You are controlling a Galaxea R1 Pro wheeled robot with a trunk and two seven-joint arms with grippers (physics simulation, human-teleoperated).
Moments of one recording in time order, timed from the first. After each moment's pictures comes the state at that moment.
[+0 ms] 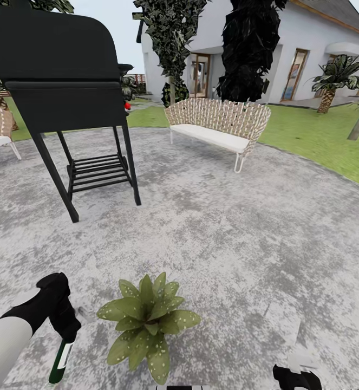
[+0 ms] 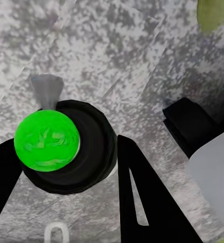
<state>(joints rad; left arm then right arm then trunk) -0.75 0.32 -0.17 -0.63 -1.00 0.80 -1.38 -0.44 -0.07 -0.60 -0.20 0.53 -0.17 -0.22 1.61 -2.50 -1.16</state>
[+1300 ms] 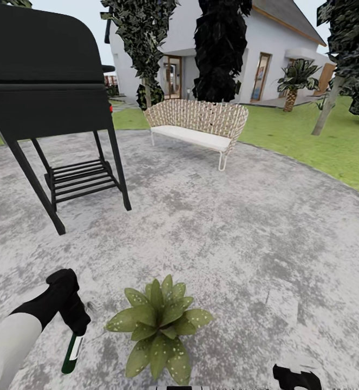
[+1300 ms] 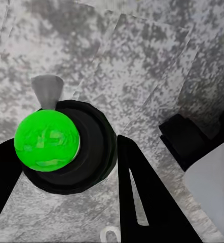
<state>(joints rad) -0.77 0.27 -0.17 -0.65 -1.00 0.81 -1.37 -0.44 -0.07 -0.61 -0.20 0.52 -0.17 -0.23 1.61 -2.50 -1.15</state>
